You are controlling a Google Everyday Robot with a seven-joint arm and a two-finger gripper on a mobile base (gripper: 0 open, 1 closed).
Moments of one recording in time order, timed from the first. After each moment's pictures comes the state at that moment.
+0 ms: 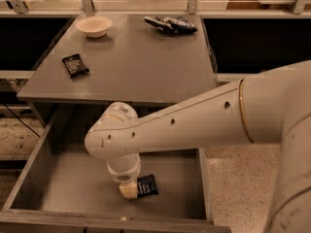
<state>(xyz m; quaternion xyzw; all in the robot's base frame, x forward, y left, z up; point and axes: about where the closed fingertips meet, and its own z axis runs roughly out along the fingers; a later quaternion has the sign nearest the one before) 0.420 0.069 0.610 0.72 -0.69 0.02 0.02</state>
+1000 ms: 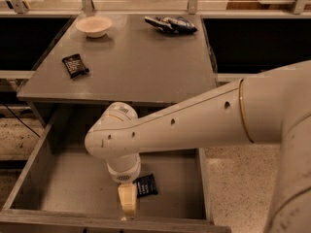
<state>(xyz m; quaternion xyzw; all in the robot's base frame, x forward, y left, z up) 0.420 0.069 0.610 0.72 -0.69 0.02 0.02</state>
